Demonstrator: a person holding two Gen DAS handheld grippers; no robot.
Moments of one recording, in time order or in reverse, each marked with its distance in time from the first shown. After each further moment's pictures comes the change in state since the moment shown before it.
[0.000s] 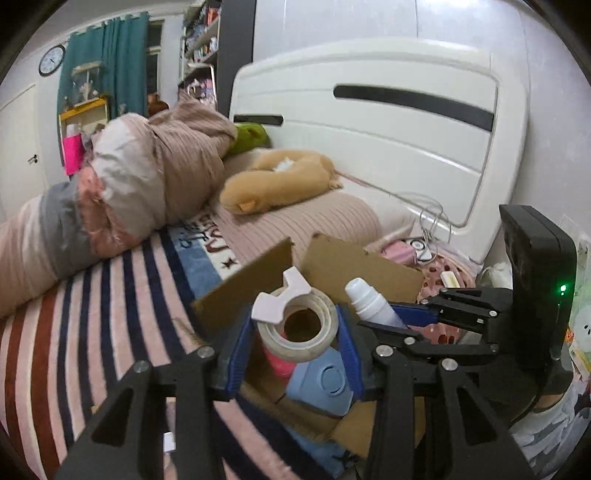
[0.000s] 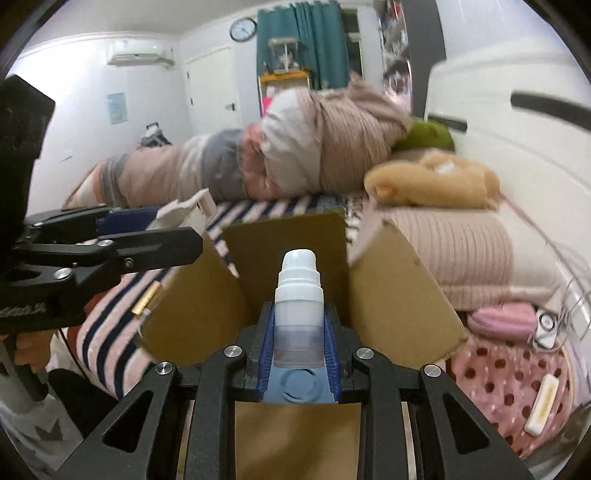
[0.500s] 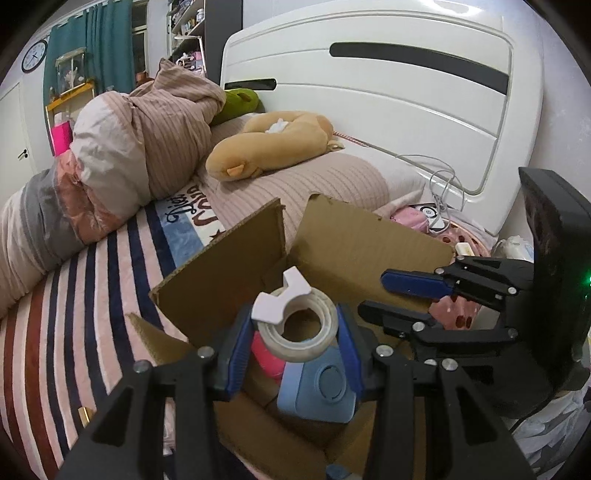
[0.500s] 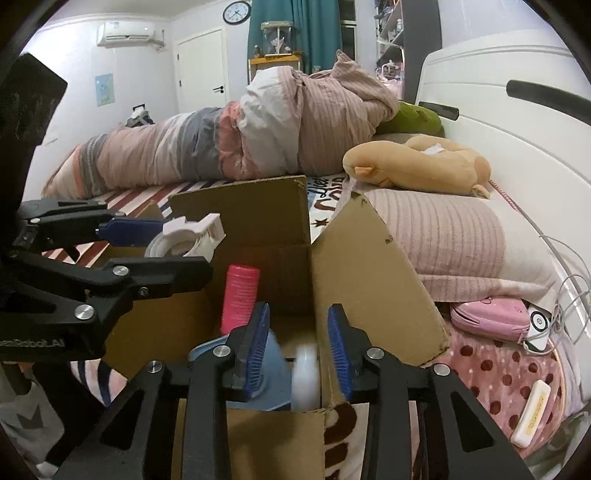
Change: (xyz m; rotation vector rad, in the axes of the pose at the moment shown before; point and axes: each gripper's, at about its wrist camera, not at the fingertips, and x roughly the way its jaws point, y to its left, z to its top) left arm 0.054 -0.004 -0.006 0.030 0.122 0.010; right arm 0.027 -0.023 -0.009 -0.029 0.040 -0.067
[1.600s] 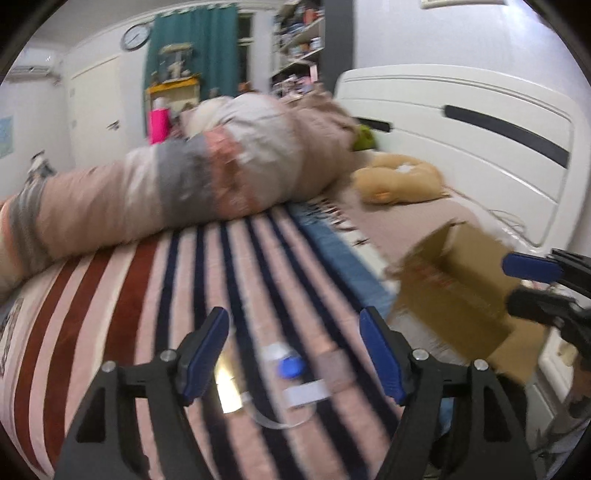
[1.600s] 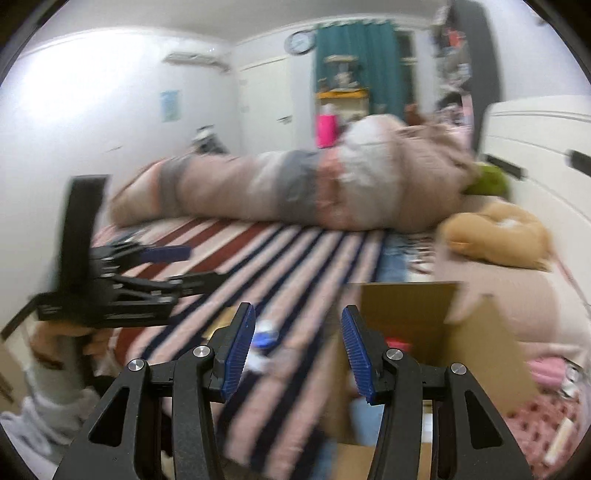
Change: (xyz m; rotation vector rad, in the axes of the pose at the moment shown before) left arm -0.126 0.173 -0.107 -0.246 -0.136 0.265; right arm -0.049 0.149 0.047 -0.132 -0.111 0.249
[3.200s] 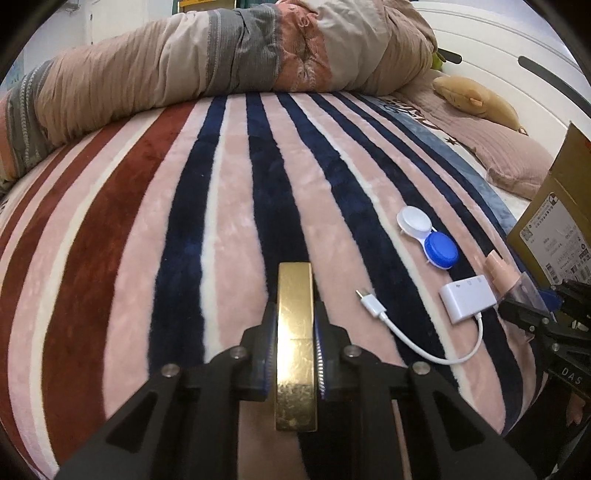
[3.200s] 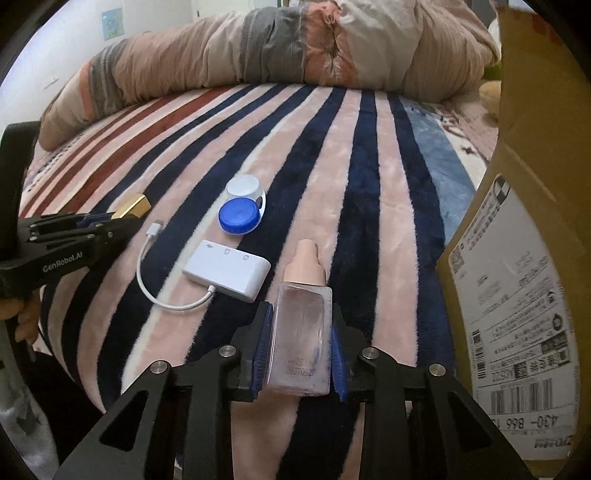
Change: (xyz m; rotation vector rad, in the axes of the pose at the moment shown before) left arm 0.124 0.094 -0.111 -0.109 0.291 0.052; right arm 0.200 0.022 -0.099 0.088 0.388 -0.201
